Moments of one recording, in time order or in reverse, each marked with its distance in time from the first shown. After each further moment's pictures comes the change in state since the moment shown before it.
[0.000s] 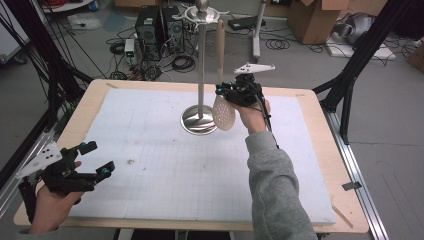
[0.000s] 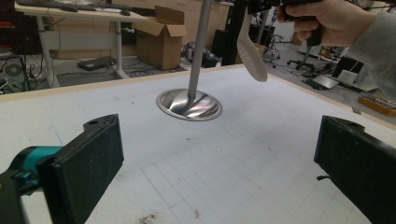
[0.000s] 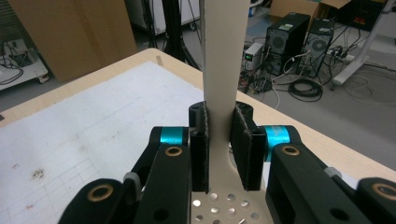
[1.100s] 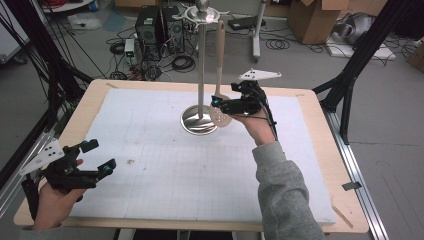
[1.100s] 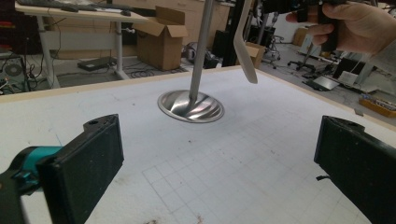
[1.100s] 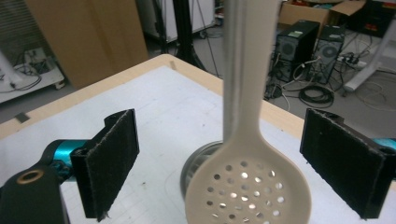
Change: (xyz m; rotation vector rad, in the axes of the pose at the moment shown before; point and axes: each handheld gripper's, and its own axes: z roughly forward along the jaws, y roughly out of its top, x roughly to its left) left arm 0.003 0.001 0.007 -0.003 -0.001 -0.003; right arm 0.009 -0.011 -0.018 -0.036 0.041 0.010
